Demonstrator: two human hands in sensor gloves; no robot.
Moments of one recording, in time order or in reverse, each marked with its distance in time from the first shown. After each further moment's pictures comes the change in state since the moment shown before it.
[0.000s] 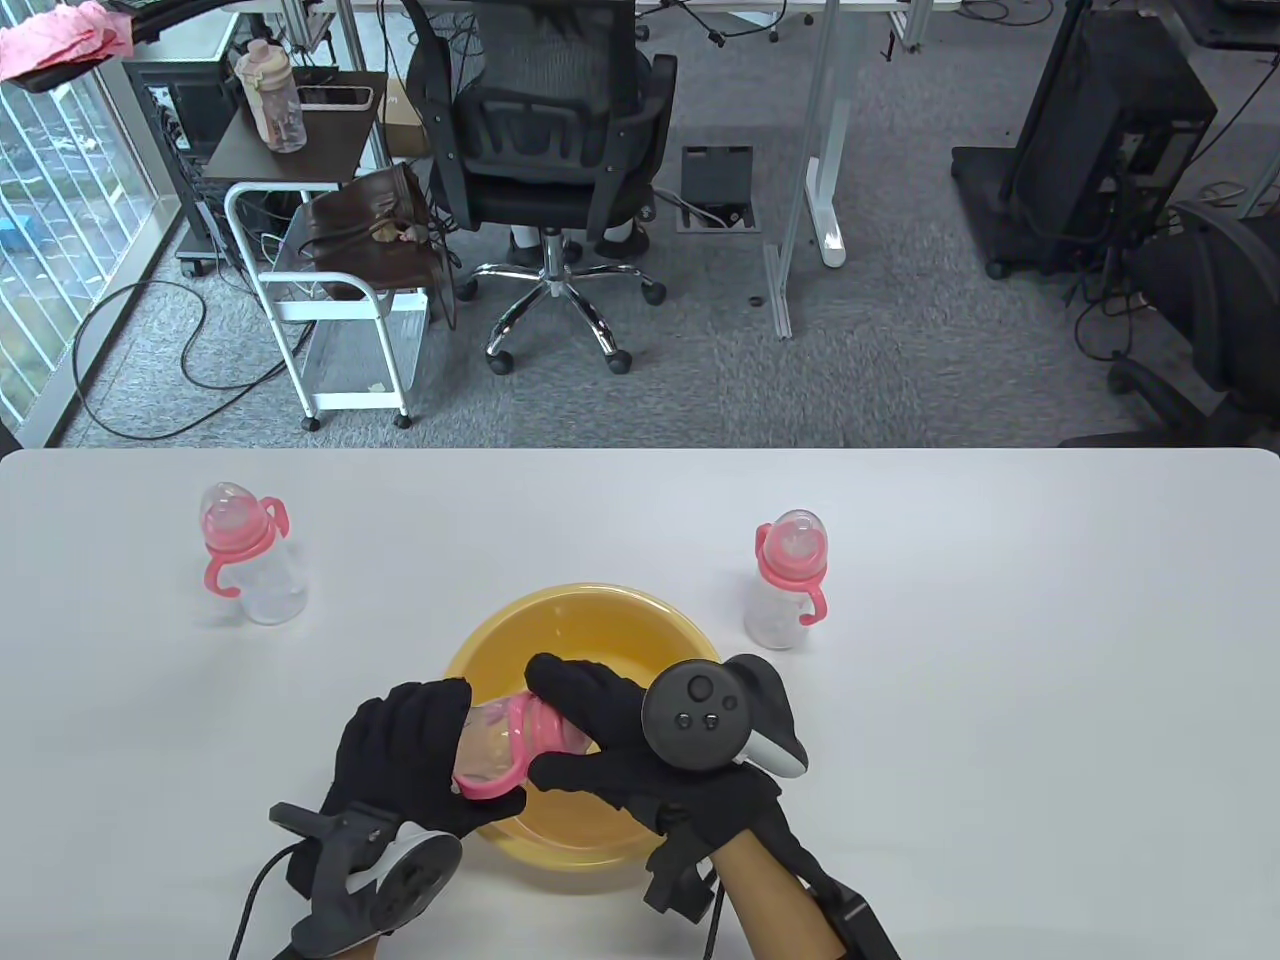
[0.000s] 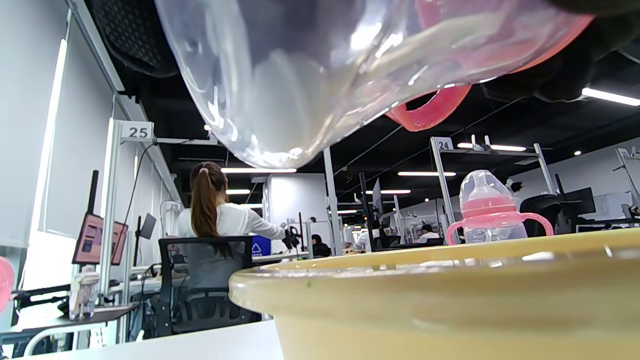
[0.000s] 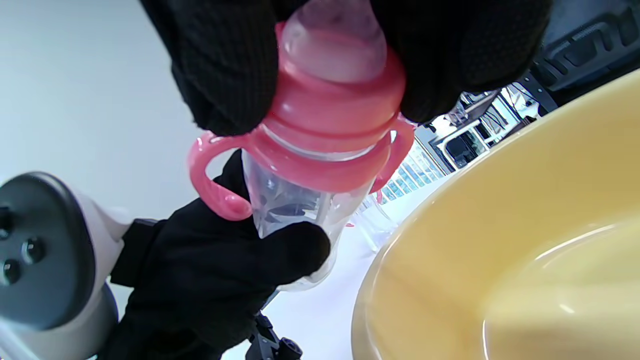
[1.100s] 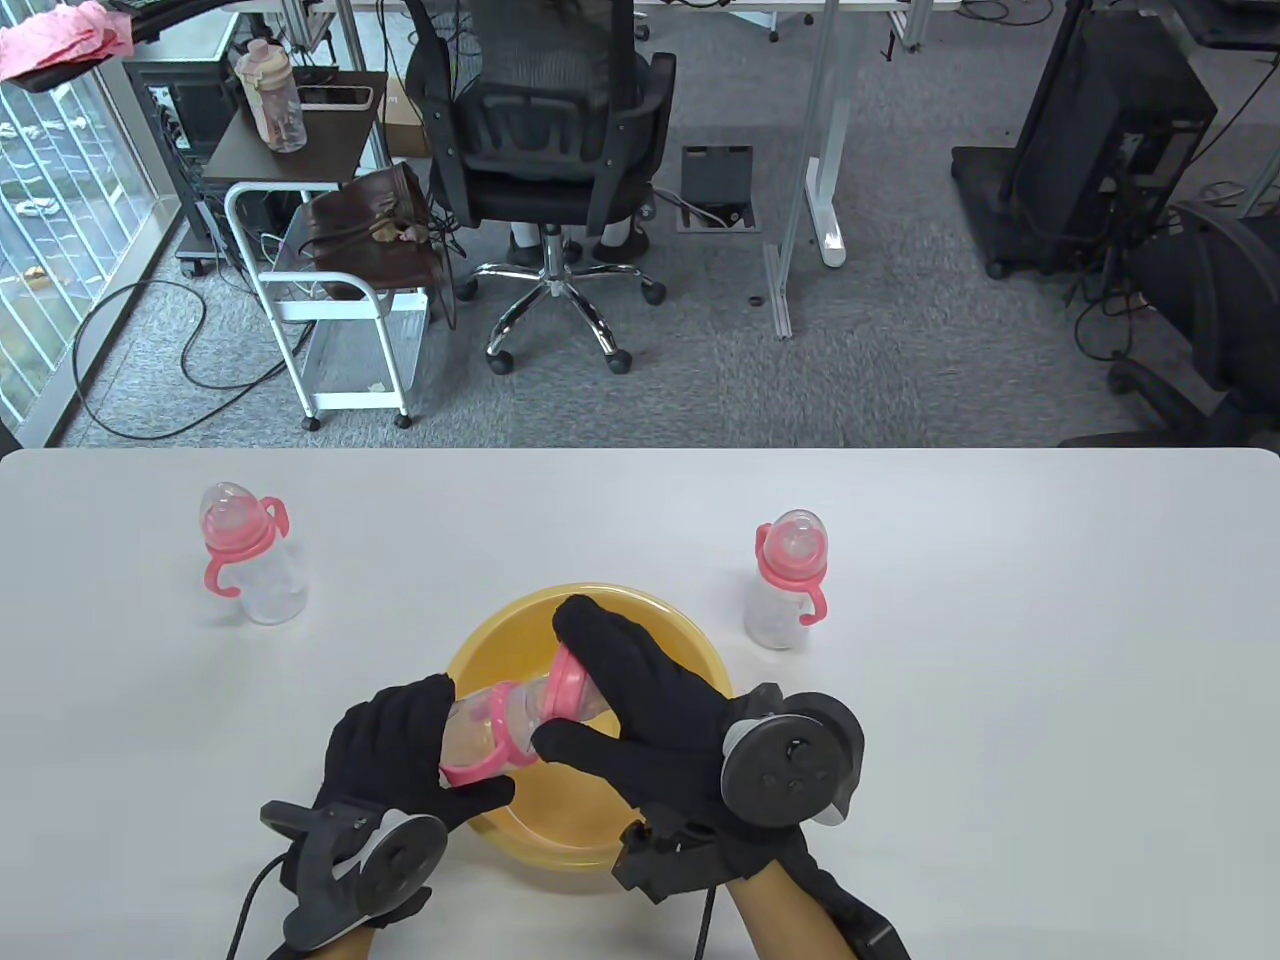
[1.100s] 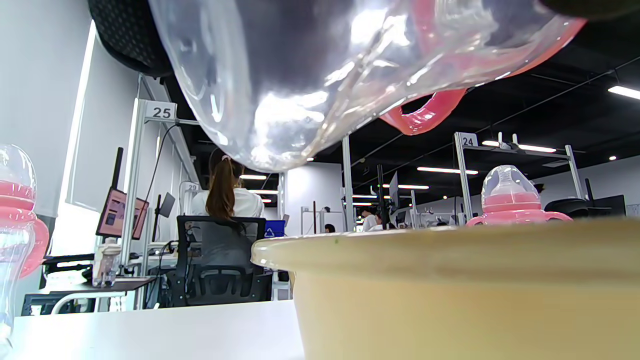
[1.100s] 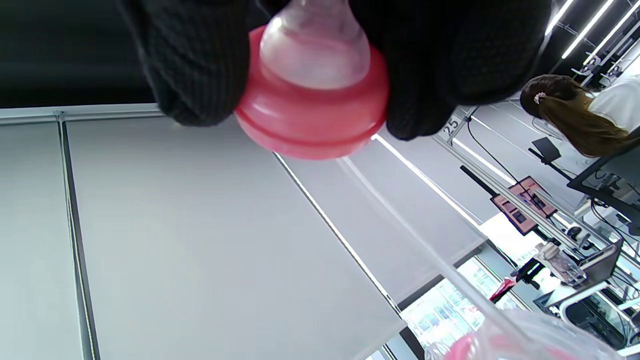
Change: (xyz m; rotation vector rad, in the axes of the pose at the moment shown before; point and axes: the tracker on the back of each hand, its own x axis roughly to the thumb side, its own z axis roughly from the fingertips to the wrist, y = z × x) left_hand -0.009 -0.006 0.000 -0.039 0.075 0.022; right_hand 0.047 -0.048 0.031 -0.494 -0.231 -0.098
